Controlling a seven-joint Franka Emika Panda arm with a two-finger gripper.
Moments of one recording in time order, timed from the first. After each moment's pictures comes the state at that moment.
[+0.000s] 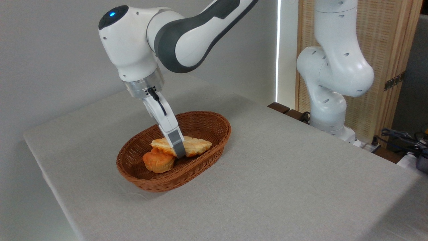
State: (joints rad) arm -0.16 0.08 -0.07 -1.88 -0.10 1.80 0.79
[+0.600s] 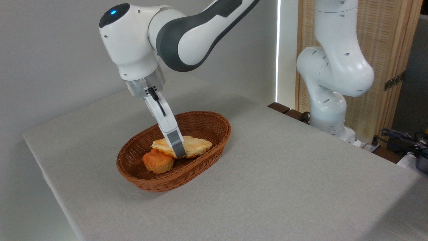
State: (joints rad) arm -0.16 0.07 -0.06 -1.88 -0.10 1.79 0.85
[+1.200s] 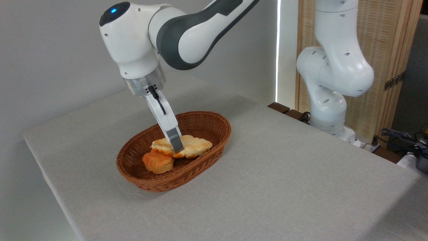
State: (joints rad) arm -0.16 0.06 -0.06 -1.88 -0.10 1.79 0.85
